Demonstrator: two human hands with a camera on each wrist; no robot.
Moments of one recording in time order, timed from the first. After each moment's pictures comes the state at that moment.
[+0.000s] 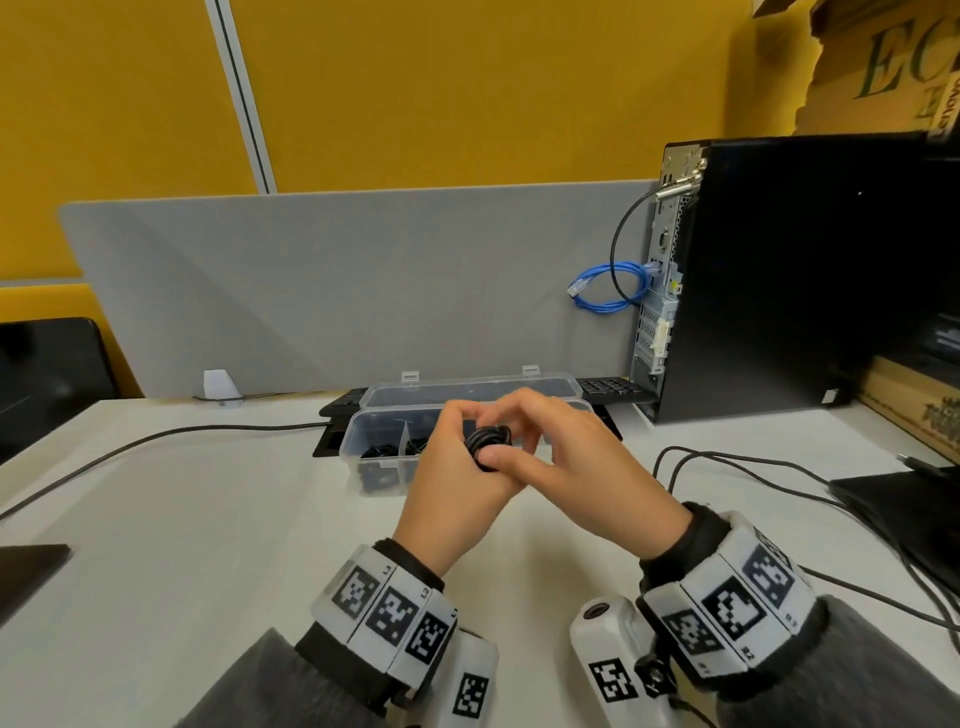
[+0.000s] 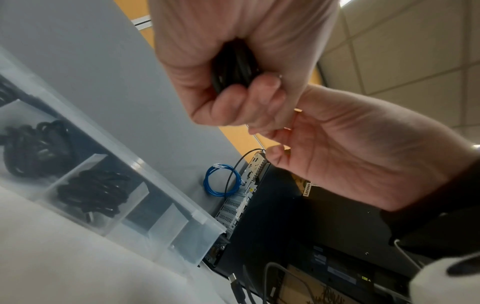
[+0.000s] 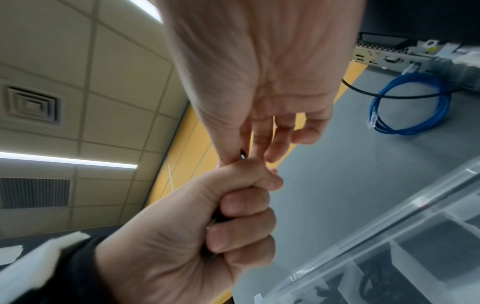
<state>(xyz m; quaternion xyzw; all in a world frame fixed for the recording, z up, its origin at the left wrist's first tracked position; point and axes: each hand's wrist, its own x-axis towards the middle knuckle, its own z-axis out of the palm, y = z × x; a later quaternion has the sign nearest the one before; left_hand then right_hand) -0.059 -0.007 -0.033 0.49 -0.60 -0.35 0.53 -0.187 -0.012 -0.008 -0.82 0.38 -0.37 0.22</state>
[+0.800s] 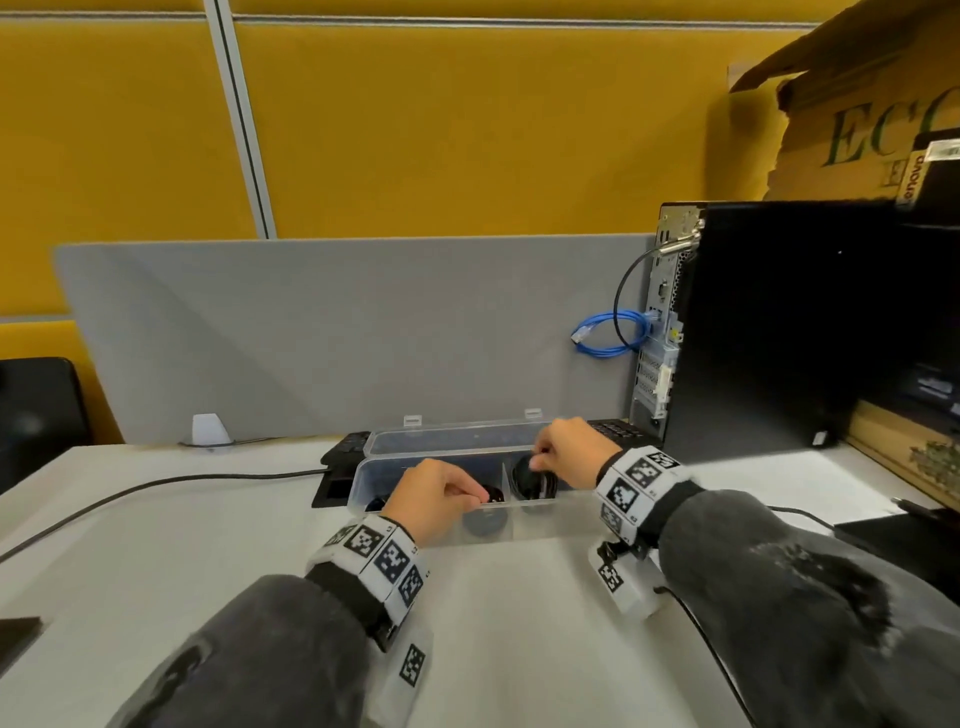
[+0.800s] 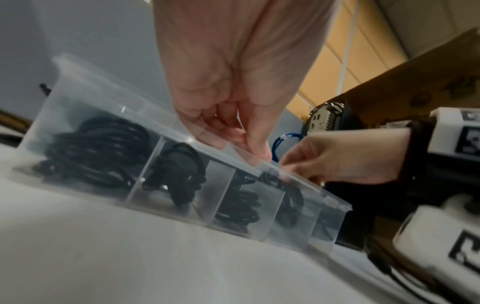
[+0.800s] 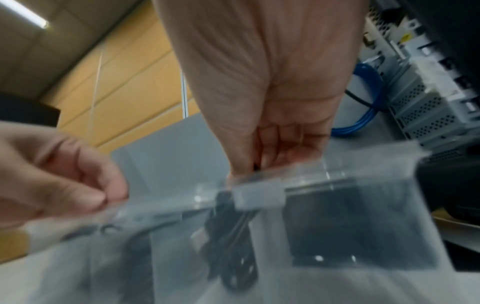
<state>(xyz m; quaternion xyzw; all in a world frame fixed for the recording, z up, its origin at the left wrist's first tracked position) 0.004 -0.092 -0.051 0.58 -0.71 -0.27 0.29 -0.184 -0.148 -0.027 -0.79 0.60 -0.08 0.12</state>
